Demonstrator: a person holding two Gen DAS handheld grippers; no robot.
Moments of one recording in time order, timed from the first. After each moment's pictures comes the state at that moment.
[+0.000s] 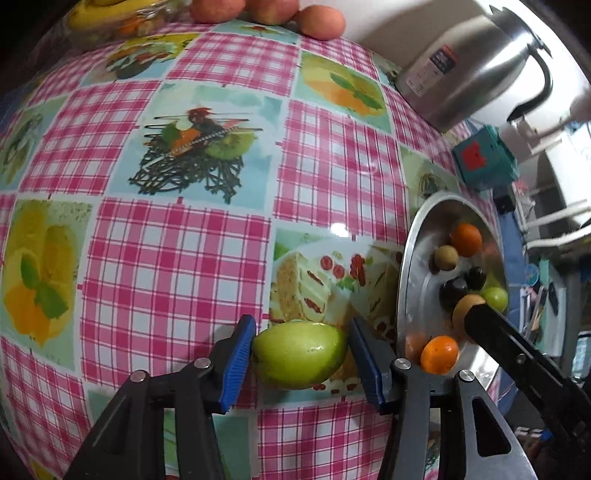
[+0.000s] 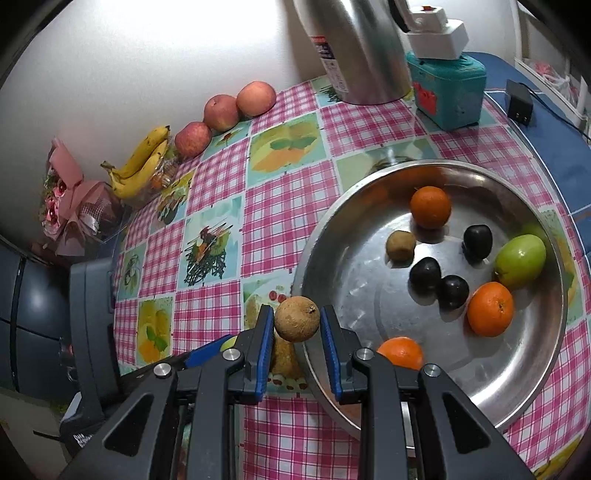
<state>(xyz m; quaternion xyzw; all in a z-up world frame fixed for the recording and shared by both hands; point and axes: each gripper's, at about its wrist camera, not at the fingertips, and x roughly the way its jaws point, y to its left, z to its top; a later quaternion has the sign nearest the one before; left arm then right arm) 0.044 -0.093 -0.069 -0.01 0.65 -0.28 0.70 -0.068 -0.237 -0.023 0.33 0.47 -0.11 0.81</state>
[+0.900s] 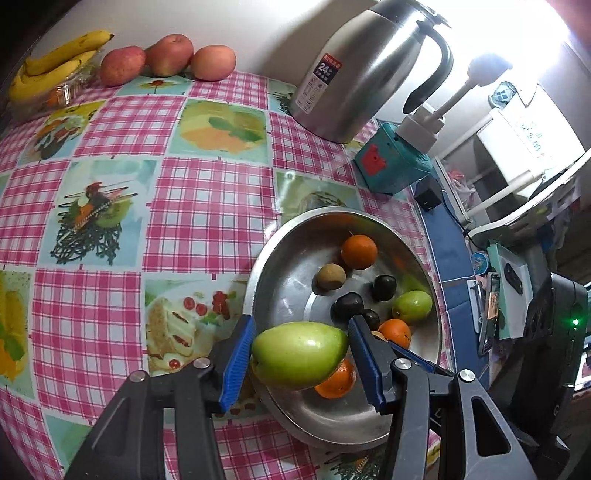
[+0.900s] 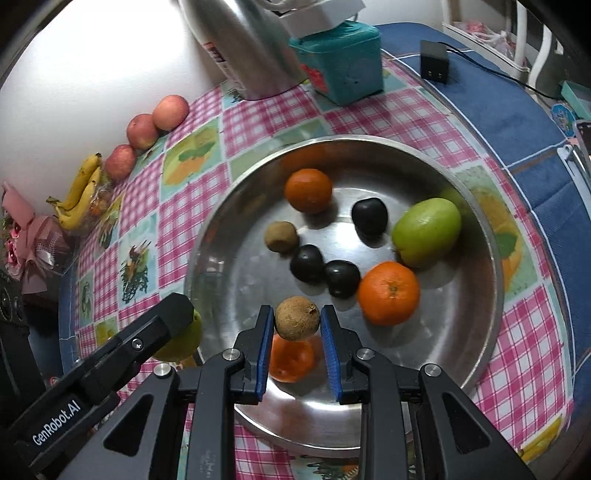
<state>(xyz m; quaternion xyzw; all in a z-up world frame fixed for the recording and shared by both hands) 0.010 -0.158 -0.020 0.00 0.59 -0.38 0.71 -0.106 -0.289 -0.047 0.36 0.49 -0.21 0.76</state>
